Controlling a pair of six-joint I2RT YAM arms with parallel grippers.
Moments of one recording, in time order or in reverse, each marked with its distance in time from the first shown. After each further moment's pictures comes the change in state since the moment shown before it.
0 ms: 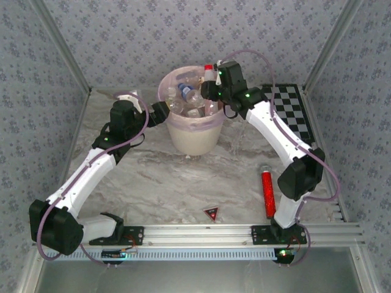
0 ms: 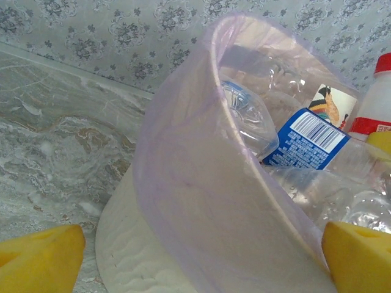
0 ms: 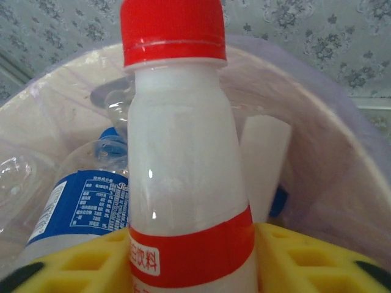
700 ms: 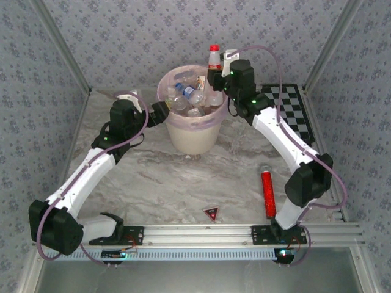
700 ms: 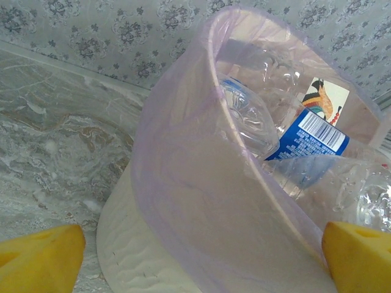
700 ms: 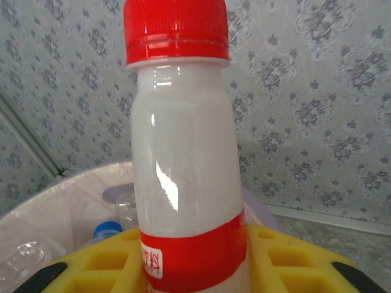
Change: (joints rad) left arm 0.000 0.000 0.010 -0.023 -0.006 0.007; right arm -0.030 -0.091 -0.159 0.415 0.052 -0.195
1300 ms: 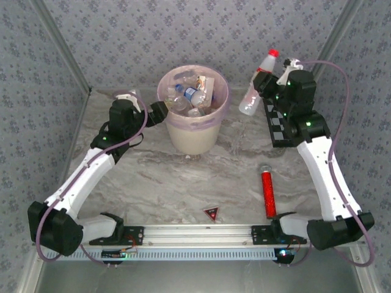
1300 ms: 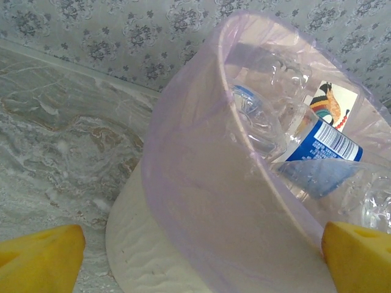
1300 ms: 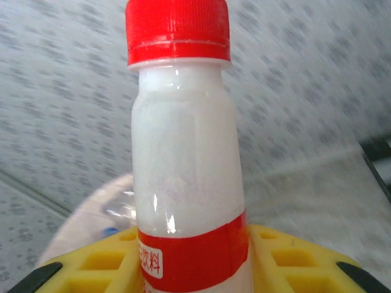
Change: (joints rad) left arm 0.000 -0.005 0.016 -0.034 -0.024 0.004; right arm -0.236 -0.439 -0.184 -0.209 -0.098 0.330
